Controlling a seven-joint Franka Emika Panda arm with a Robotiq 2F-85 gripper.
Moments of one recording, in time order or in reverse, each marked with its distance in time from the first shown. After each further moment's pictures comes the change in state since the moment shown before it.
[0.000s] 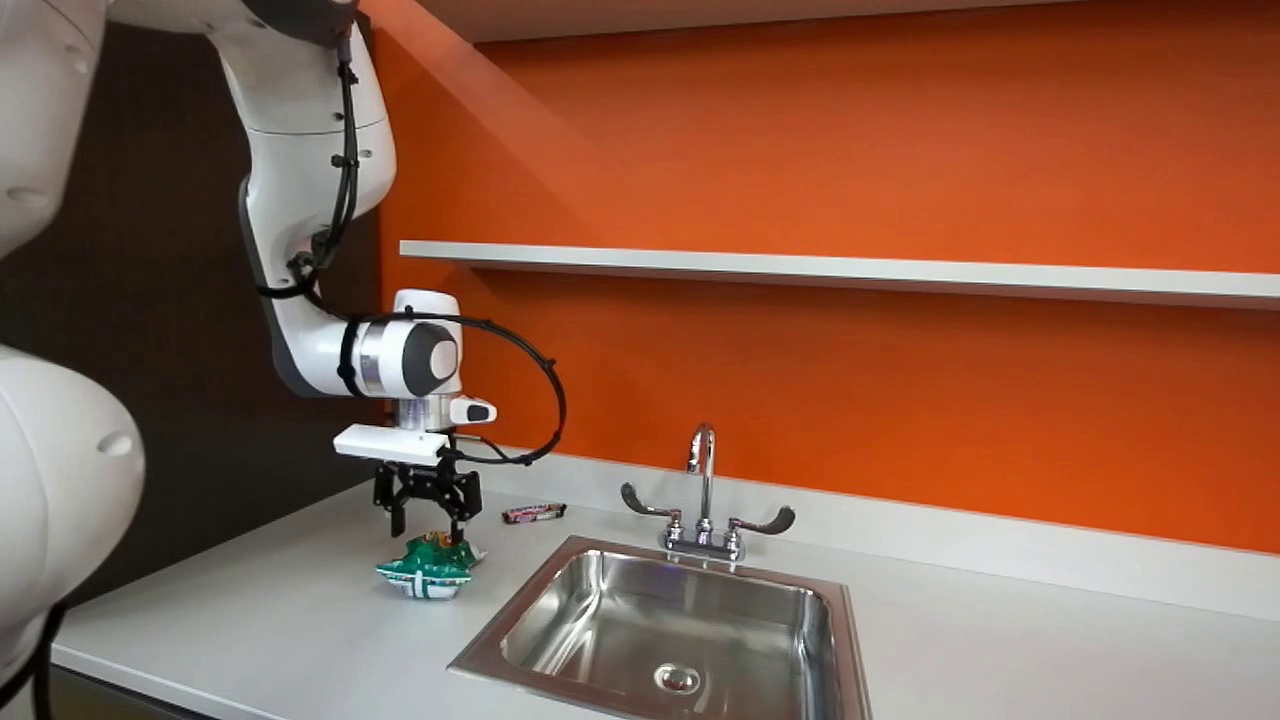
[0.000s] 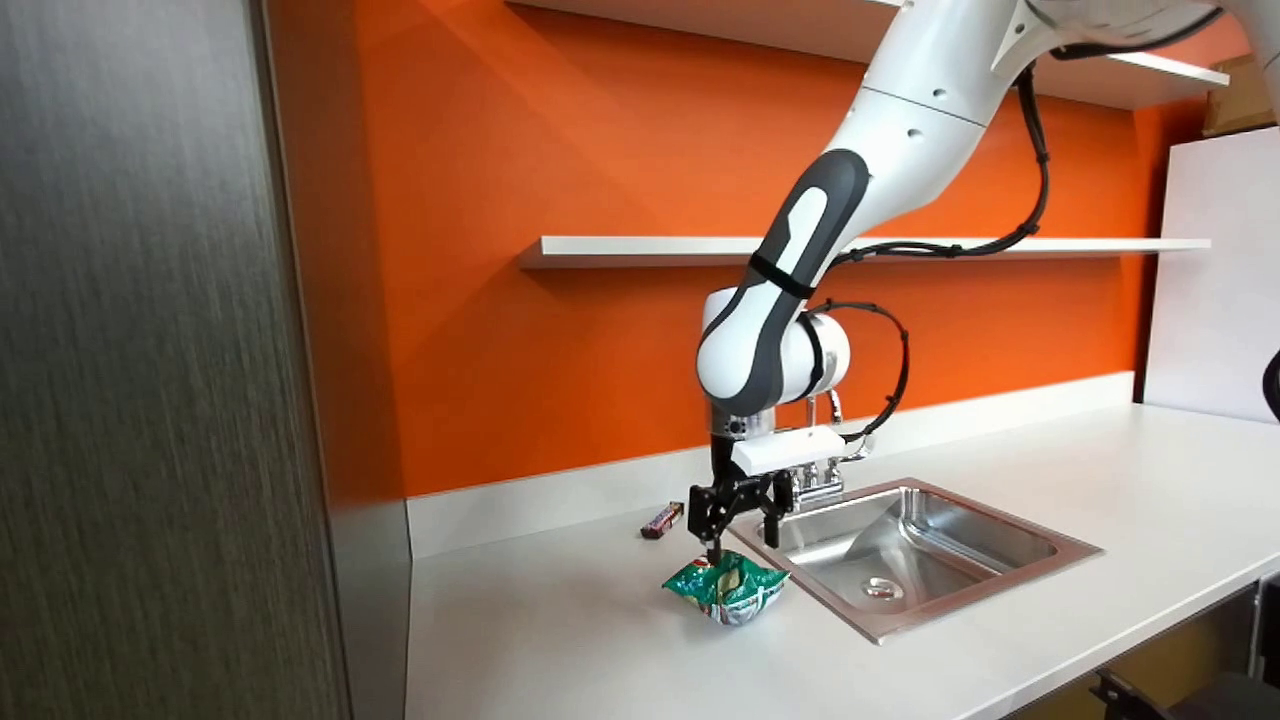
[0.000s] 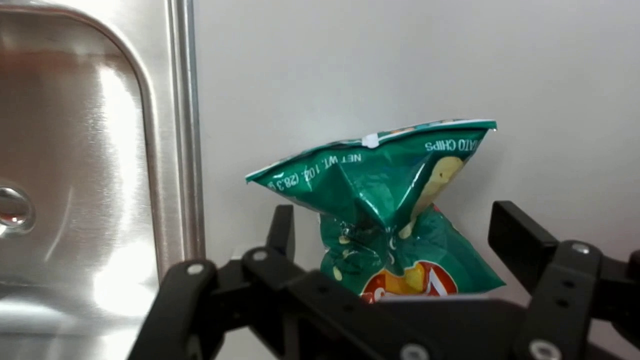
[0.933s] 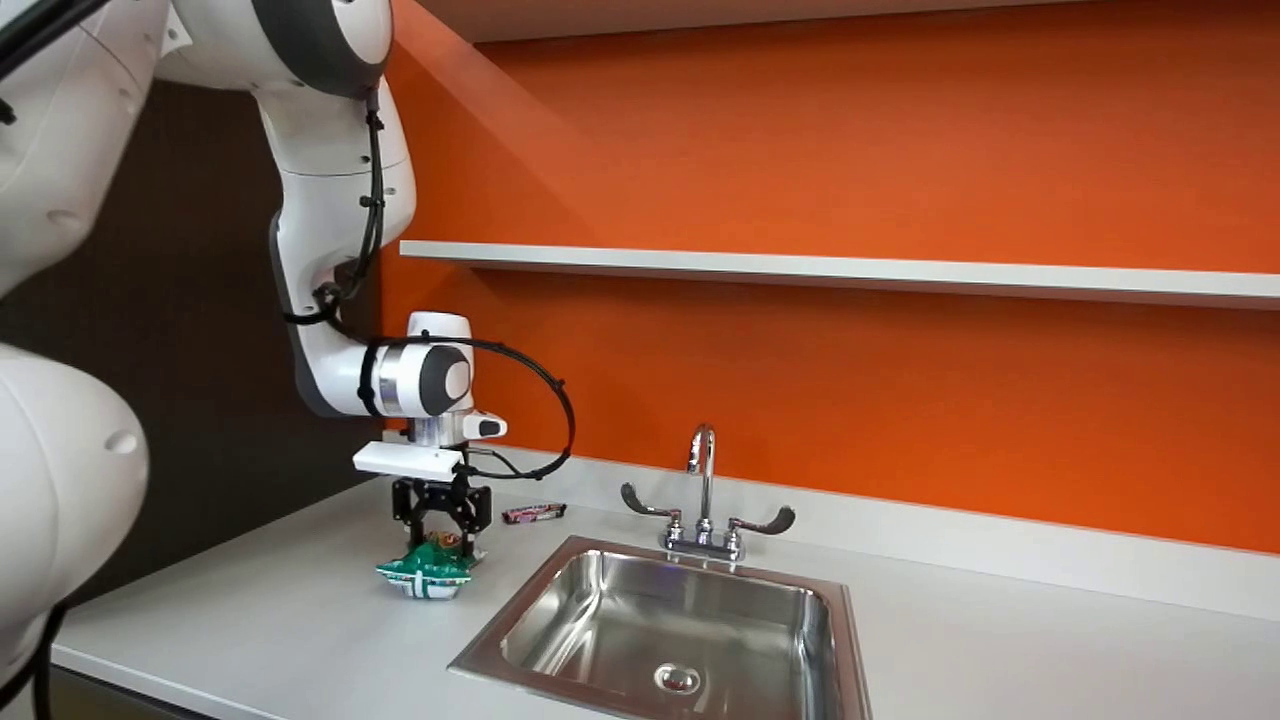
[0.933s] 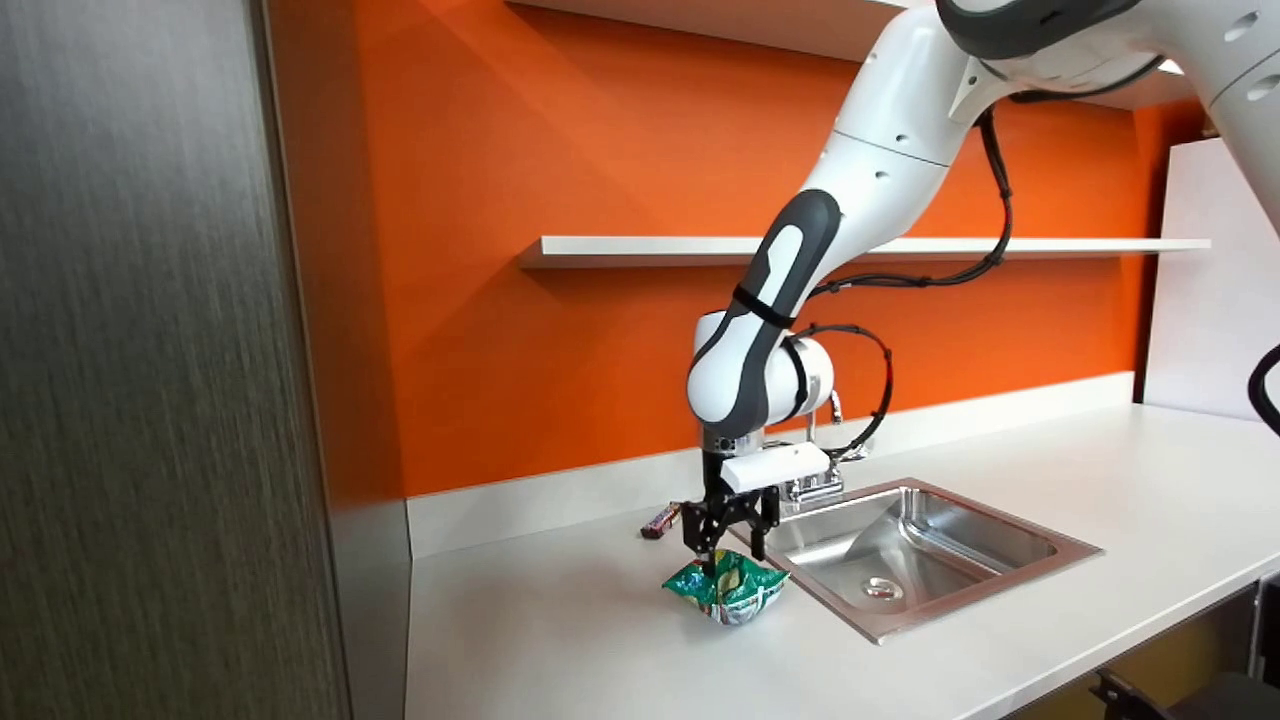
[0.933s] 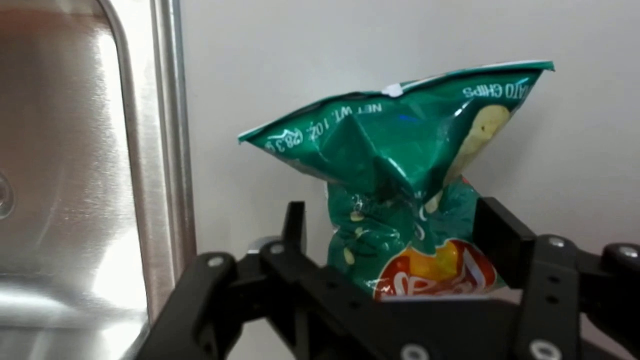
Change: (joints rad) arm 0.020 0.118 -0.034 0.095 -0.014 0.035 0.000
